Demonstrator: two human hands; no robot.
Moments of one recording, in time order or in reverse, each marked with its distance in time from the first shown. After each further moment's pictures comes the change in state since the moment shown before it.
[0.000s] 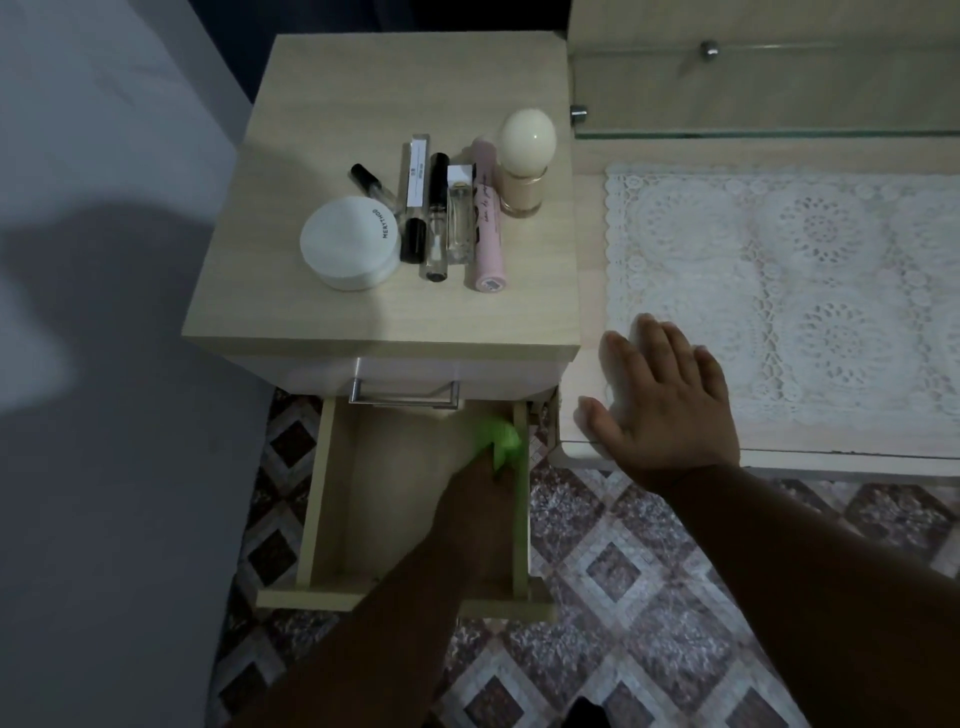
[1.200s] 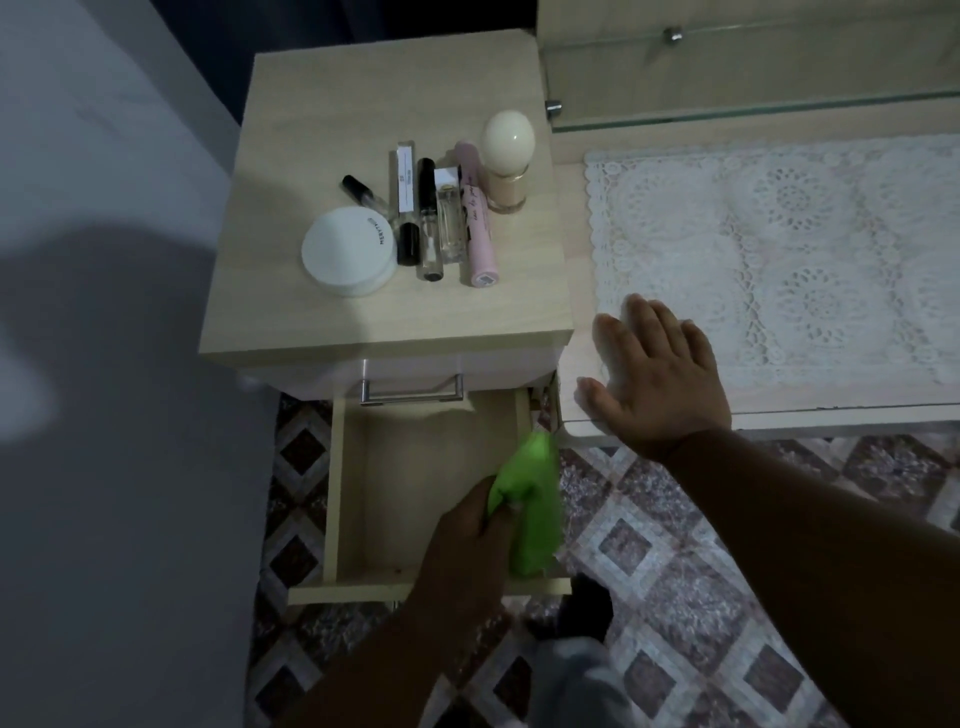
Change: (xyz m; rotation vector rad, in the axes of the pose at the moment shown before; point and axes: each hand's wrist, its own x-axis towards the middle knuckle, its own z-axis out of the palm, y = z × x) left_hand -0.082 -0.001 -0.037 -0.303 -0.148 0.104; right_hand 0.002 0.004 0.003 -0.036 0.009 -0.015
